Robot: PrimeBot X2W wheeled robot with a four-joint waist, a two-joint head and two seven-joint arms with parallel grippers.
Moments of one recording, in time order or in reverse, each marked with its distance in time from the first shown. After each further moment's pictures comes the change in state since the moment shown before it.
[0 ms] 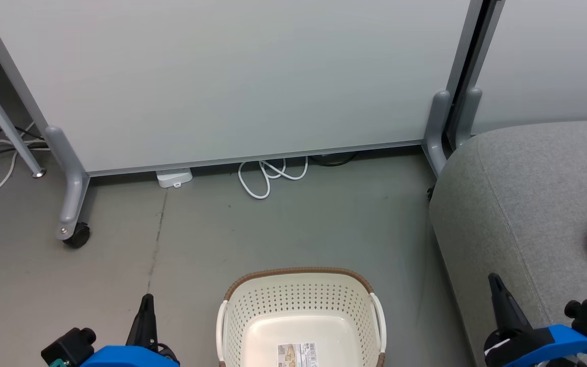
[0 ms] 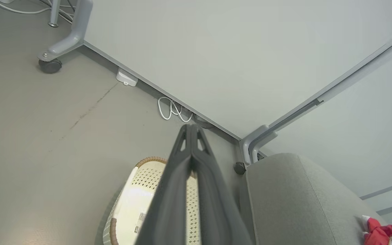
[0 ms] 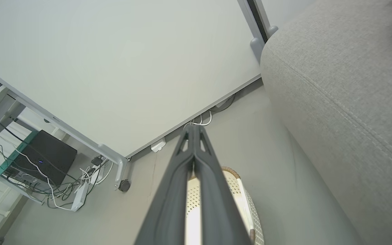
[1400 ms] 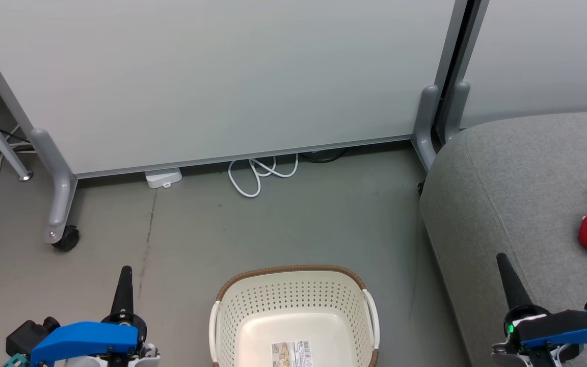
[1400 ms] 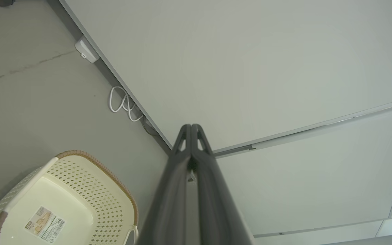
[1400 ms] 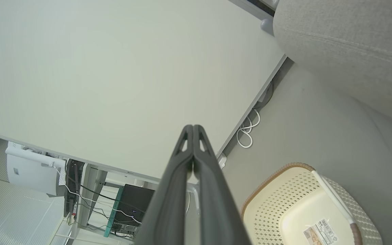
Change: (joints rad) left arm -0.044 0.000 0.082 -0.100 -0.471 0.000 0.129; right arm -0.050 -0.002 -0.019 -0.014 0.534 0.000 0.081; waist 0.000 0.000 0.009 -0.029
